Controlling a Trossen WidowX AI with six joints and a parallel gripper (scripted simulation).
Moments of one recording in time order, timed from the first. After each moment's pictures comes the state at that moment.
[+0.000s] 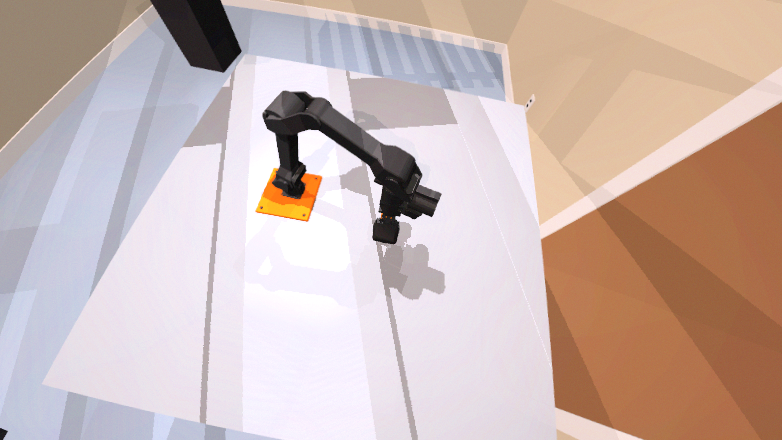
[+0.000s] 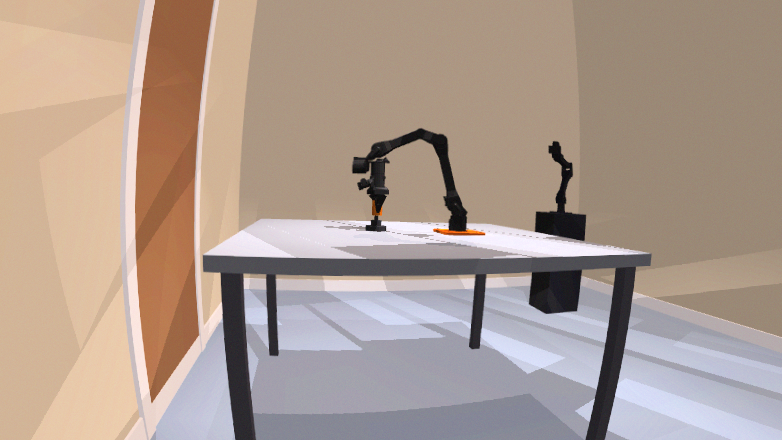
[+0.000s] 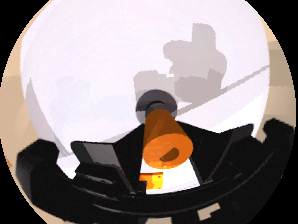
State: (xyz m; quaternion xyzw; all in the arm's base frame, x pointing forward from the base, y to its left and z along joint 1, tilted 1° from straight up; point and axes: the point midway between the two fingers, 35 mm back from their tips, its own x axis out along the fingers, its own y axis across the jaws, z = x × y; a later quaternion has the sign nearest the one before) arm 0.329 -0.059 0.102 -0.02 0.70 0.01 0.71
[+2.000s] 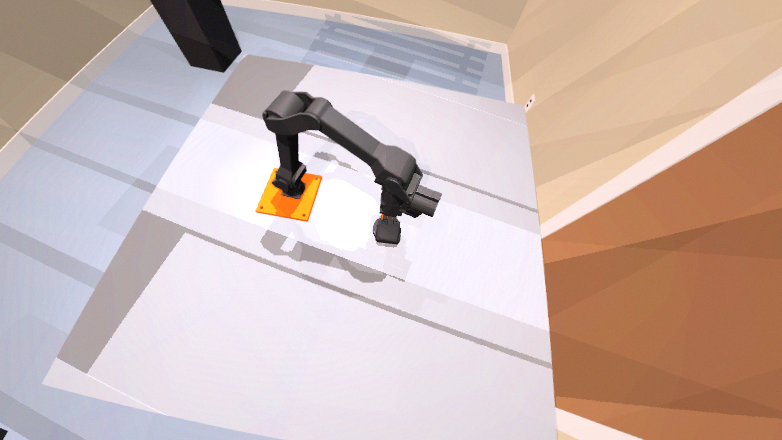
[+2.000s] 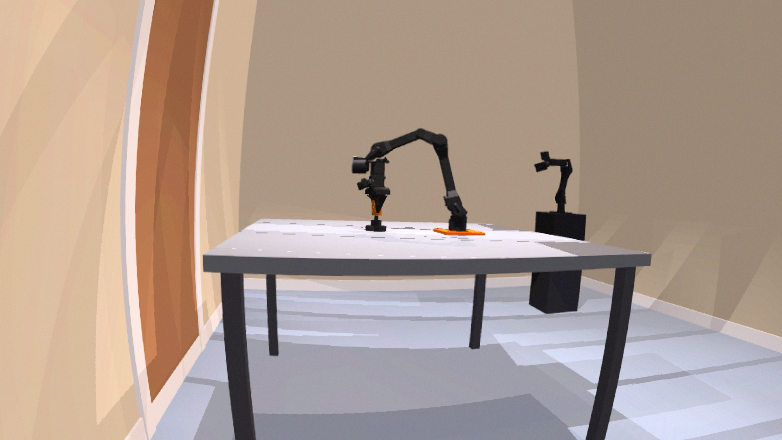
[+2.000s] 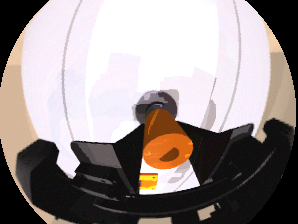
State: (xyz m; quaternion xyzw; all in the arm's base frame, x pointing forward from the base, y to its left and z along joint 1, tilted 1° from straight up) arm 0.331 -0.059 0.102 -0.05 0.70 0.04 0.71
